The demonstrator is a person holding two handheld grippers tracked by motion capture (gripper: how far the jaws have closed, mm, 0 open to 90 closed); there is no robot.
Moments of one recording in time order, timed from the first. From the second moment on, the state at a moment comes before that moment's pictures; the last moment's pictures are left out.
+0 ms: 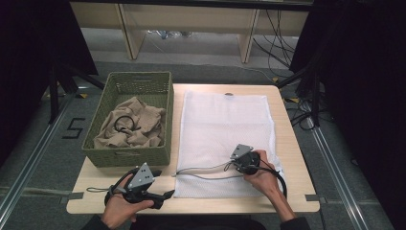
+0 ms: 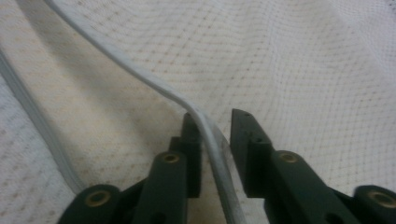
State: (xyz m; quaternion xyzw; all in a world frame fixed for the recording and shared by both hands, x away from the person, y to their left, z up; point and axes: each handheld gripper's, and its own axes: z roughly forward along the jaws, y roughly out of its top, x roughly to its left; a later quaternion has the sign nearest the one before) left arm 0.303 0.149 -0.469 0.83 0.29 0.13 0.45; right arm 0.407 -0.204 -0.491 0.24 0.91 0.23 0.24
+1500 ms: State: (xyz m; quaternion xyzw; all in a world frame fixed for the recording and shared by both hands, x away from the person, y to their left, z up) left arm 0.504 0.264 -0.413 0.81 0.48 0.19 0.29; right arm 0.414 -0.210 -0.432 0.24 0.90 0.29 0.23
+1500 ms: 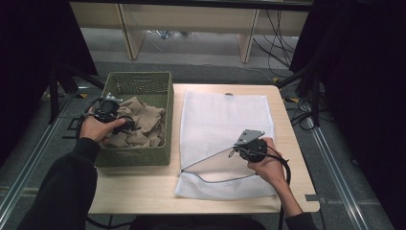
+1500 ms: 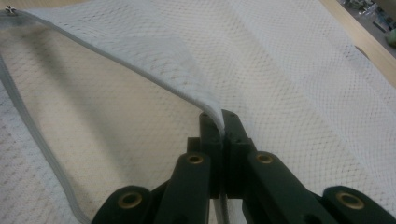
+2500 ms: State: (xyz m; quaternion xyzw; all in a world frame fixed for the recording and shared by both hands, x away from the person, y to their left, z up) left arm 0.524 0.218 -0.466 0.89 0.41 0.14 0.15; right arm 0.414 -0.211 -0.440 0.24 0.91 0.27 0.21
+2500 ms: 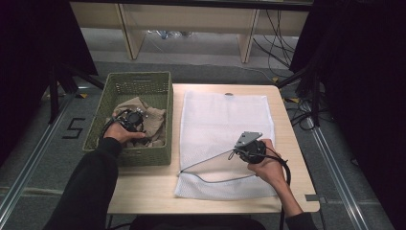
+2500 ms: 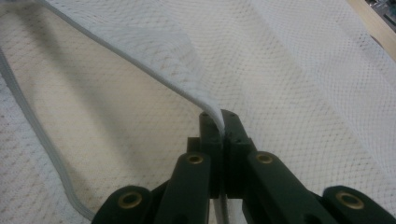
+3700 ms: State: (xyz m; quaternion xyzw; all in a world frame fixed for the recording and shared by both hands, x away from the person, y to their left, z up) left arm 0.530 0.234 -0.469 0.88 0.42 0.15 0.17; right arm 0.413 -0.210 -0.440 0.23 0.91 0.27 0.22
